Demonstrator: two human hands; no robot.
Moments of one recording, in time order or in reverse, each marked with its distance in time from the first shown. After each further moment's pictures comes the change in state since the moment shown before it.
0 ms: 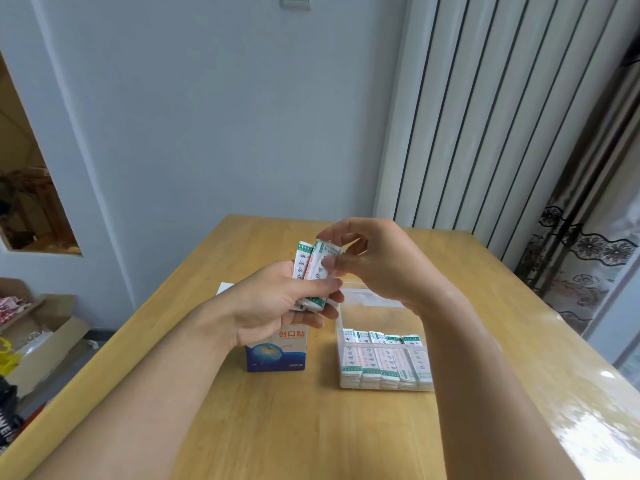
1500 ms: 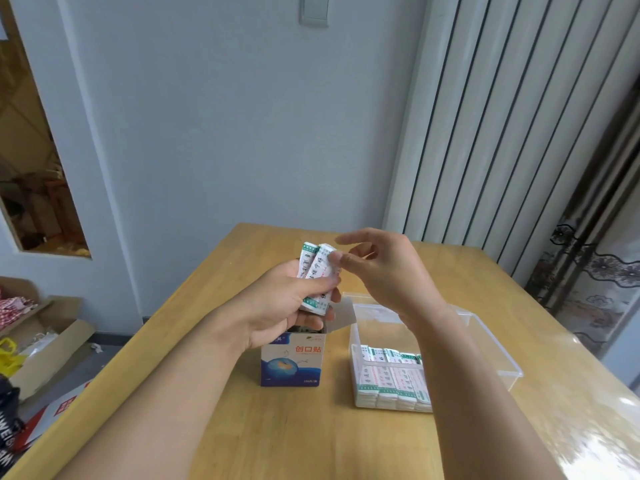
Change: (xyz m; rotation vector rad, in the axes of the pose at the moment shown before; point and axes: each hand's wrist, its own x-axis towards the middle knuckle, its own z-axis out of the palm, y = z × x) left_hand 0.005 0.004 -0.019 -0.071 0.101 0.042; right_hand 0.017 0.001 0.022 0.085 0.178 0.079
